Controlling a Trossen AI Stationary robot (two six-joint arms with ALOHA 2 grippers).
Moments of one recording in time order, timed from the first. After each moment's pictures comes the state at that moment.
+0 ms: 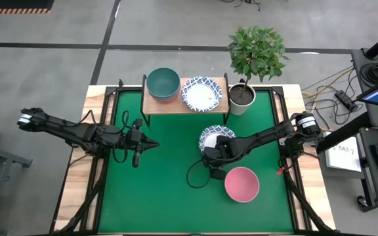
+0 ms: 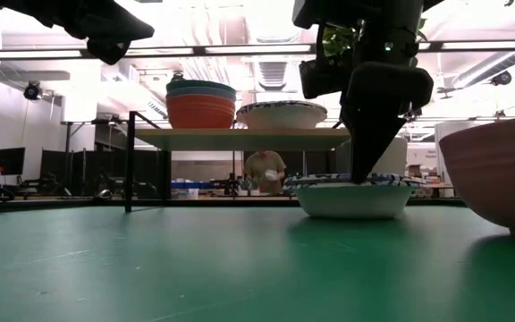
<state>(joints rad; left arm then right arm) -0.23 0.77 0.55 -0.07 -0.25 -0.10 0.21 1.80 1.25 -0.80 0.15 0.39</state>
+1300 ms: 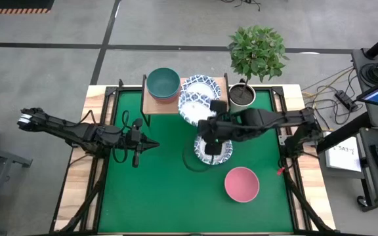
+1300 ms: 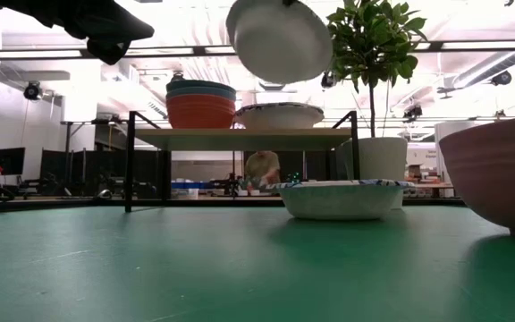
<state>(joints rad) -0.23 0.77 0.55 -0.07 -0.25 -0.09 0.17 1.78 2.05 -1.25 0.53 0.00</state>
